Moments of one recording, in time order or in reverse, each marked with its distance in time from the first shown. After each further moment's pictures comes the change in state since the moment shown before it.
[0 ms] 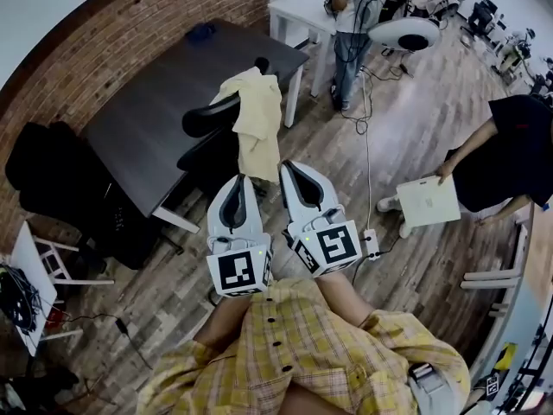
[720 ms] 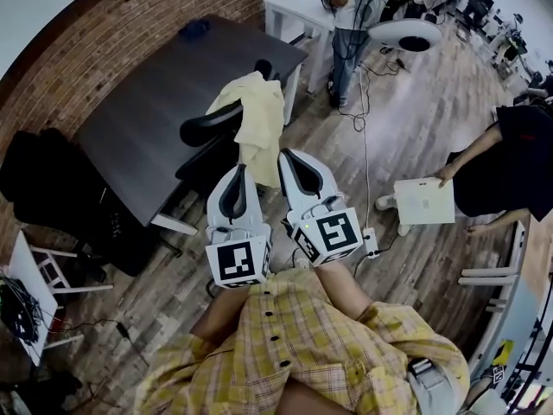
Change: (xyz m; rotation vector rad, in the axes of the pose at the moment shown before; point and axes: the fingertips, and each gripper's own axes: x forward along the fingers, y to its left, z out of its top) left arm 0.062 0.026 -0.007 -0.008 0.011 -0.039; right arm 0.065 -0.025 -0.007 -0.006 0.024 -0.009
